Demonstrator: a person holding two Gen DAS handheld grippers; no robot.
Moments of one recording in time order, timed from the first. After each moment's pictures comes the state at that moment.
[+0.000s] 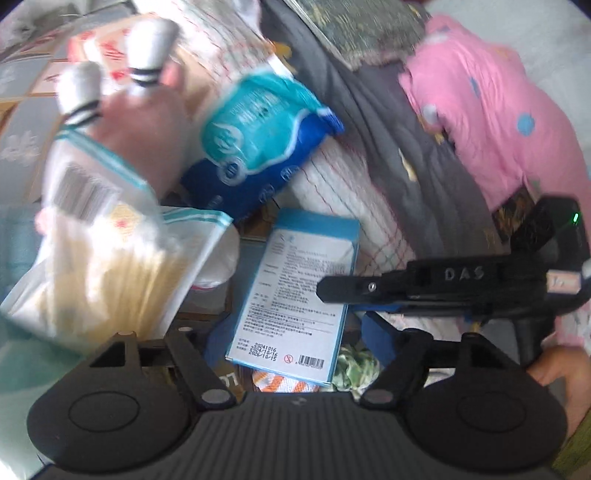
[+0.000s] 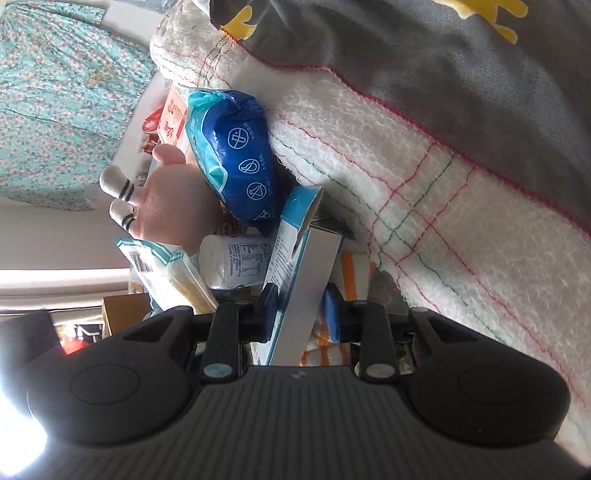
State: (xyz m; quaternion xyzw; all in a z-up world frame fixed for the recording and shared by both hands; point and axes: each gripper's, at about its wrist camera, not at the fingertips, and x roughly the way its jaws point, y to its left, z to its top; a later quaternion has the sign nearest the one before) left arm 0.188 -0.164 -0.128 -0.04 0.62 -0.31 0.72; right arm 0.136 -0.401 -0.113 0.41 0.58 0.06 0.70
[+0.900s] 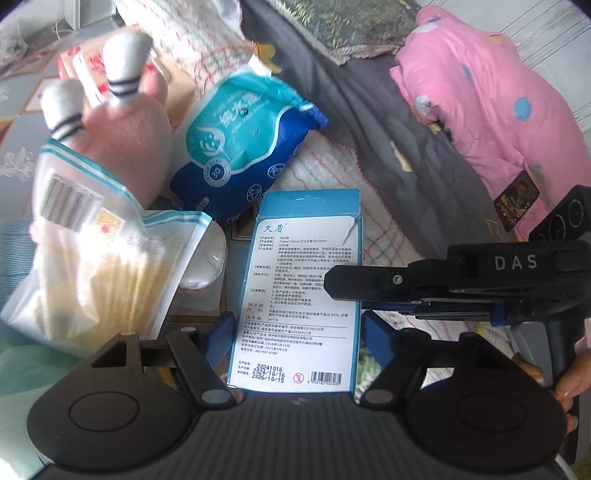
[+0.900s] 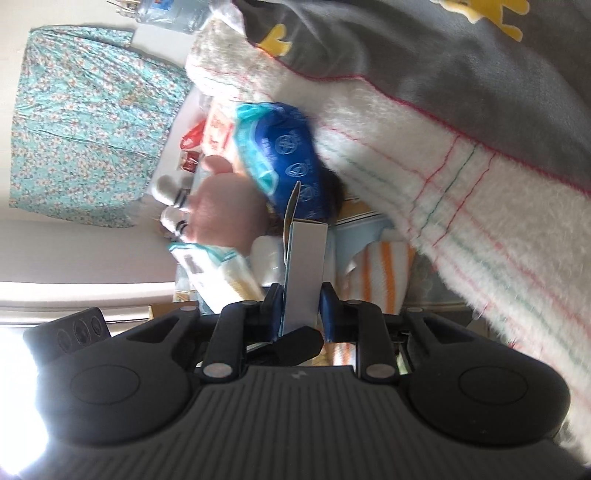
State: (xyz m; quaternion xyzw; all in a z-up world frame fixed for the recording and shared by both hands) left arm 0.174 -0.167 -0.114 -0.02 0.61 -0.31 0.73; right arm 0.114 -0.396 -0.083 0.47 0.53 0.09 0.71
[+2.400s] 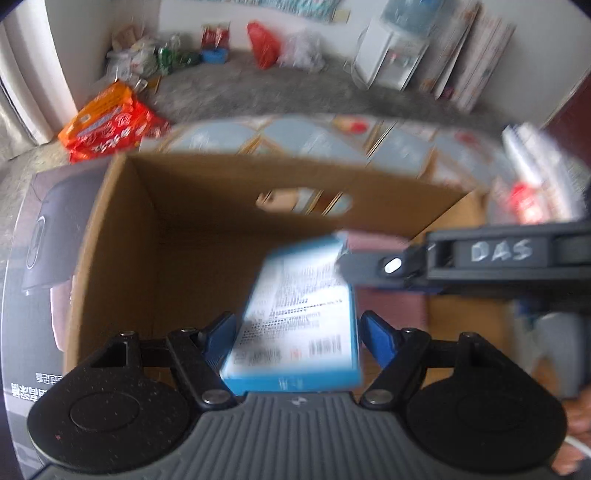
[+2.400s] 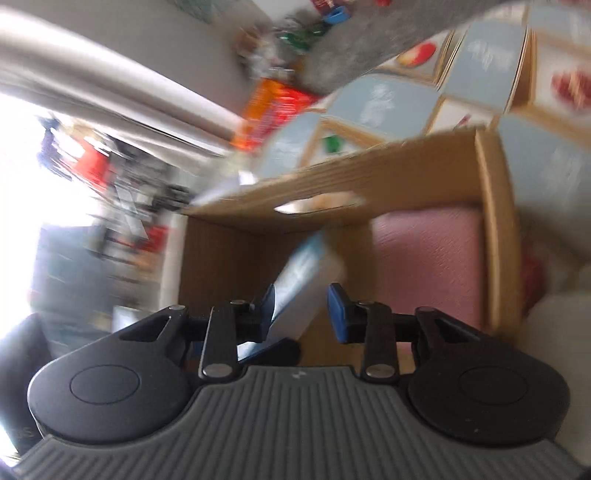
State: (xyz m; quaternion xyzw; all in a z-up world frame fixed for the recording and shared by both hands) left arm 0.152 0.298 -0.101 -0.11 0.55 0.03 0.82; right arm 0.199 0.148 -0.044 0.16 0.60 0.30 0.73
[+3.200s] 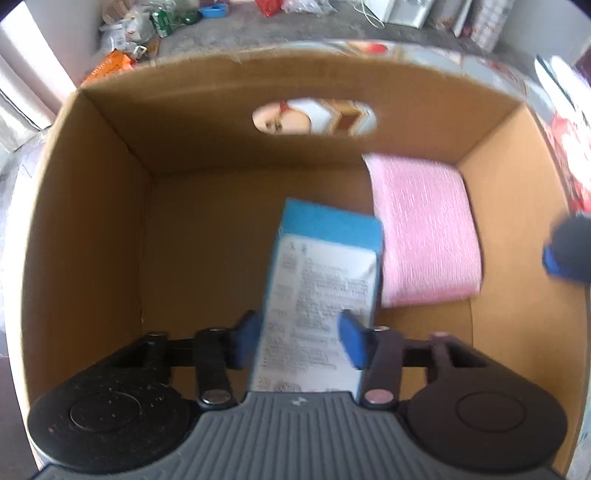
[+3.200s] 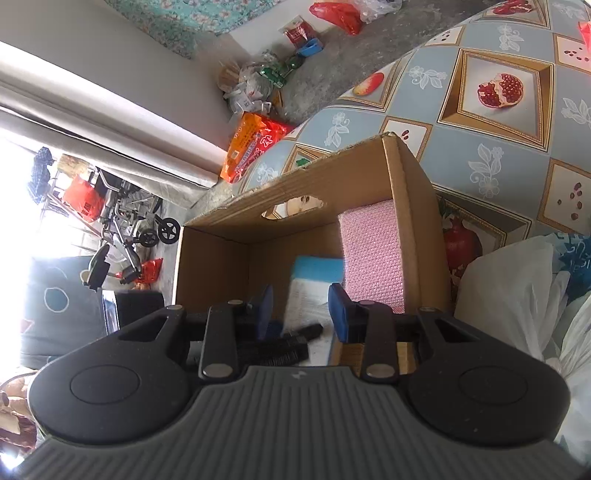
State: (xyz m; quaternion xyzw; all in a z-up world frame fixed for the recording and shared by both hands) left arm 0.154 0.292 -0.133 -0.07 0.62 0.05 0.78; right arm 0.163 0.081 -0.014 0.22 0.57 0.27 0.74
